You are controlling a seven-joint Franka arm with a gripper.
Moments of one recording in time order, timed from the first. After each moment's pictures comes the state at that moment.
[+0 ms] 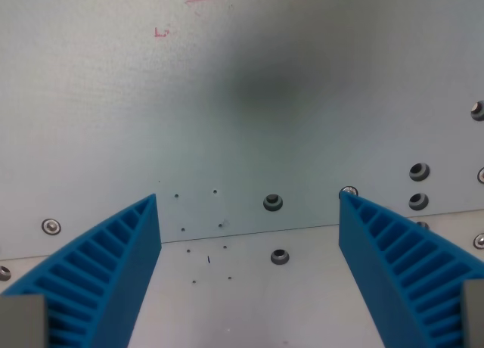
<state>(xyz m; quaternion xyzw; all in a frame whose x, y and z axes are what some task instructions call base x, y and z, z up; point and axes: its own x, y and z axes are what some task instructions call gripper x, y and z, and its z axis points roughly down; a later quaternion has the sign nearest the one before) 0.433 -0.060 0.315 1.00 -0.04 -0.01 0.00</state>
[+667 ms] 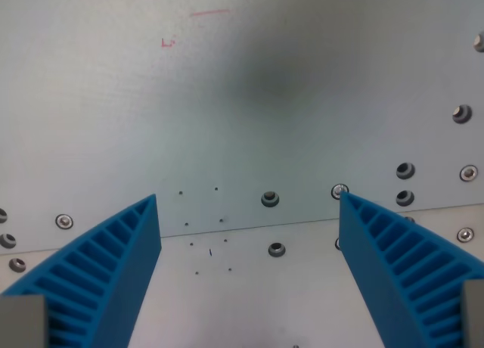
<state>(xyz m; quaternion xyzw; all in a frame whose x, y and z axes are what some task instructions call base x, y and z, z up) 0.439 -0.062 0.353 1.00 -0.04 0.00 0.00</state>
